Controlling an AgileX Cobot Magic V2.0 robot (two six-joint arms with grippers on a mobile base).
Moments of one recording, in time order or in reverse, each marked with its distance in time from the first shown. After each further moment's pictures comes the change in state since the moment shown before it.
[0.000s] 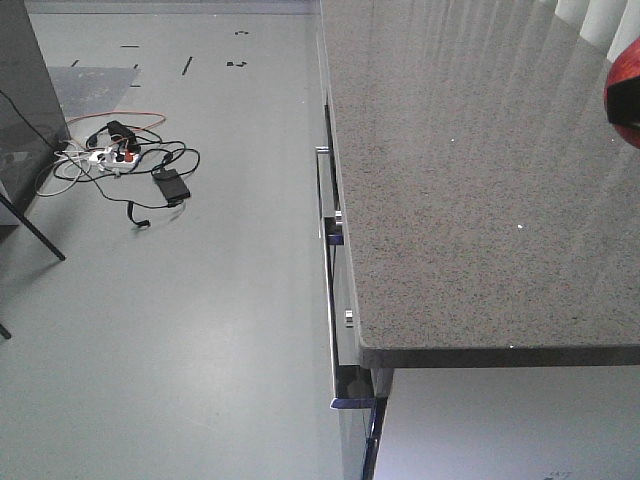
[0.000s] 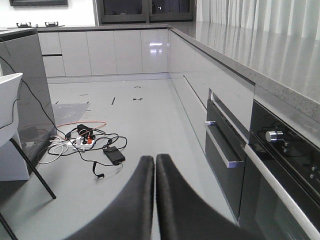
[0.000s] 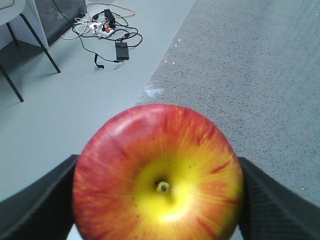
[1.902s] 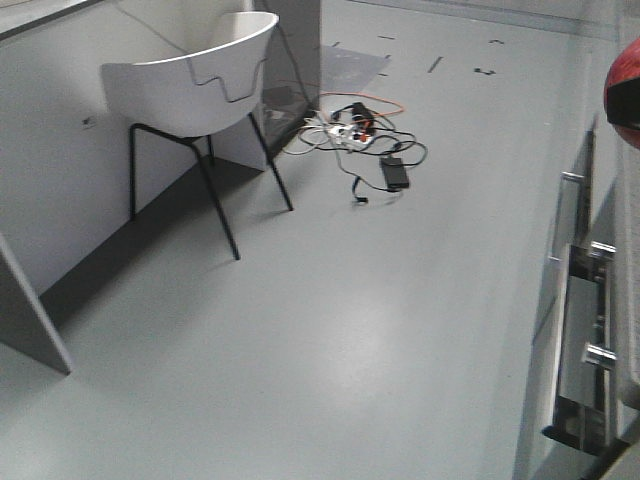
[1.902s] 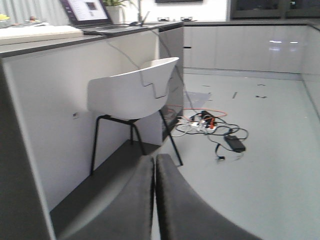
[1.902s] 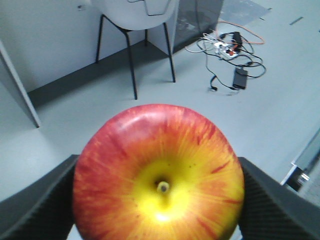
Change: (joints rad) left arm 0.000 0.000 0.000 0.000 0.000 0.000; right arm 0.000 0.000 0.000 0.000 0.000 0.000
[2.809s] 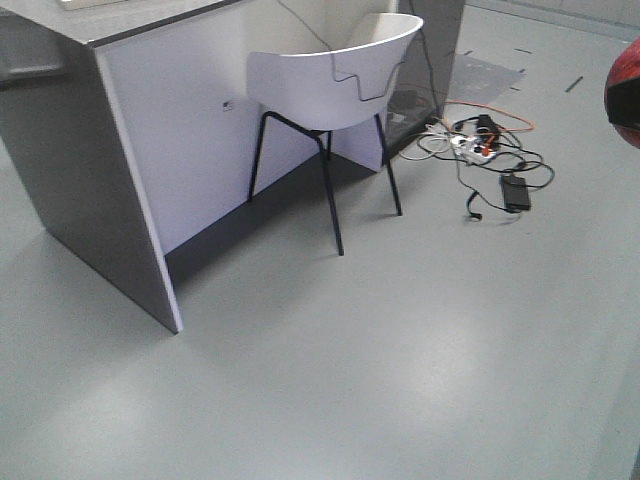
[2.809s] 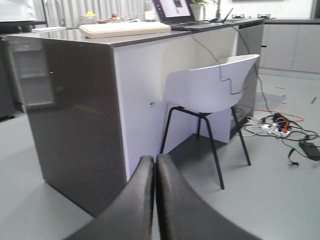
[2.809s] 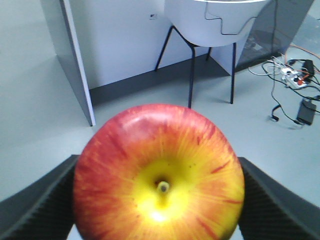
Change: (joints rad) left arm 0.000 0.000 0.000 0.000 0.000 0.000; right arm 0.000 0.000 0.000 0.000 0.000 0.000
